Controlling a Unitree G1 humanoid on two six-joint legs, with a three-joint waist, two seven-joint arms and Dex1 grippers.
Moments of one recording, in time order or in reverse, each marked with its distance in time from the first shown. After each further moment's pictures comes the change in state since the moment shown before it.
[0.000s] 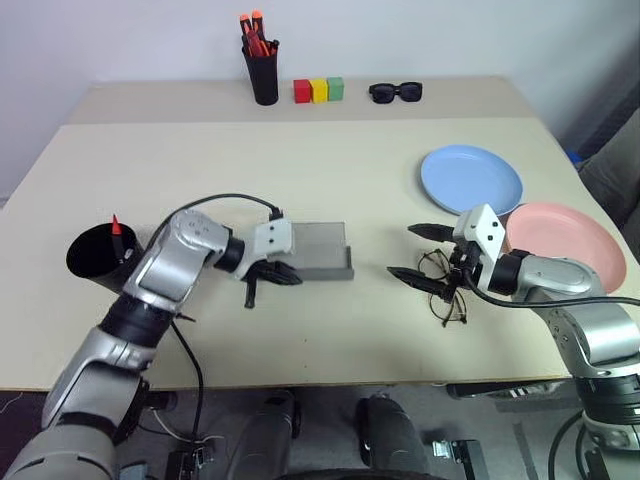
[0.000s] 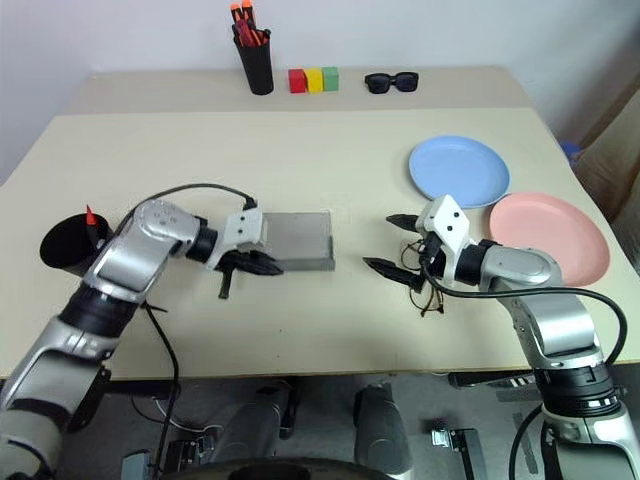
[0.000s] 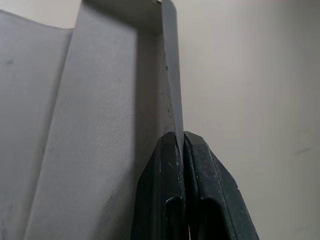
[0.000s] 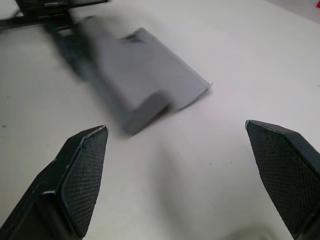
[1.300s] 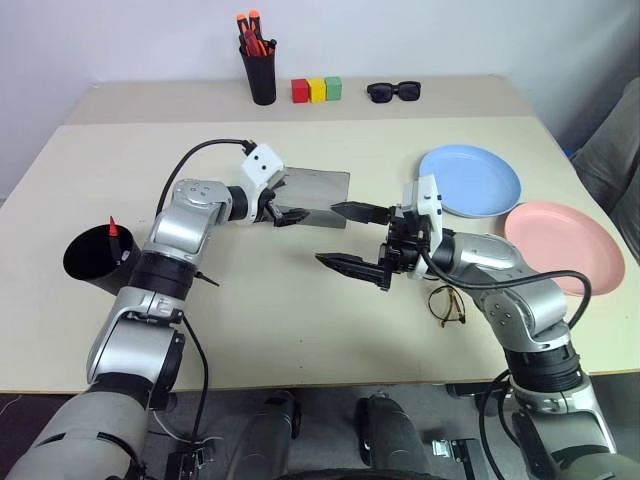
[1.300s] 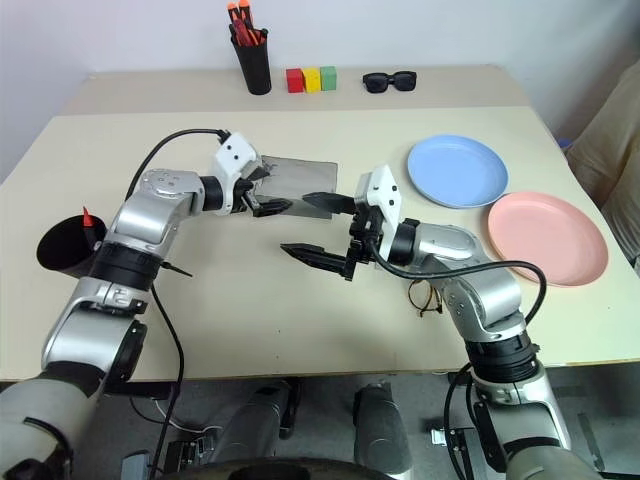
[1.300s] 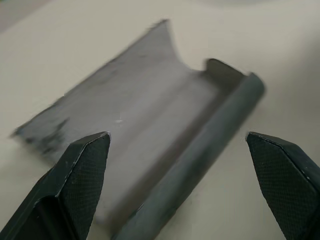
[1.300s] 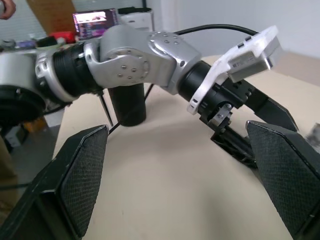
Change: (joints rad) left arm -0.363 -0.172 0.107 0.713 0.006 -0.253 0.383; right arm -0.181 0.216 0.115 -0.104 0.170 0.130 -0.027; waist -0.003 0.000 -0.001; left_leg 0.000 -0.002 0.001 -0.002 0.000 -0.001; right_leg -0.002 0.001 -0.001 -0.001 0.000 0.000
